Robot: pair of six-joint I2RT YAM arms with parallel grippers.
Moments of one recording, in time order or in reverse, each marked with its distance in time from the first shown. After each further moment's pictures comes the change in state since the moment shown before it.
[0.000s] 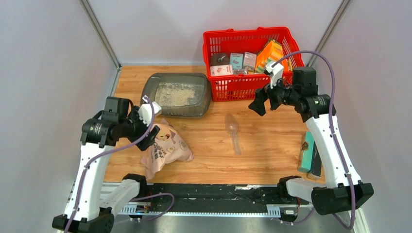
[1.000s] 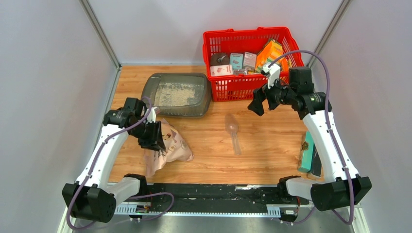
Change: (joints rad) left arm 0.013 0.185 -0.227 0.085 0.127 -0.770; right arm 0.010 0.039 -0.007 -0.006 0.029 -0.008
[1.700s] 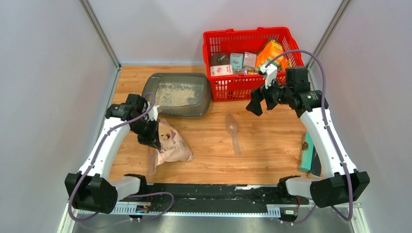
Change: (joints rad) left arm 0.002 0.090 0.033 -0.033 -0.026 0.093; right arm 0.011 0.030 -0.004 0.004 -0.003 0.000
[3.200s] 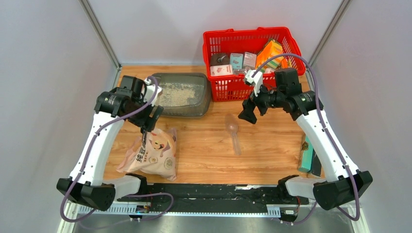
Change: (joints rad) left arm -0.149 0.023 0.381 -0.048 -0.378 0.315; right arm 0.140 -0.008 0.030 -0.055 -0.068 -0.165
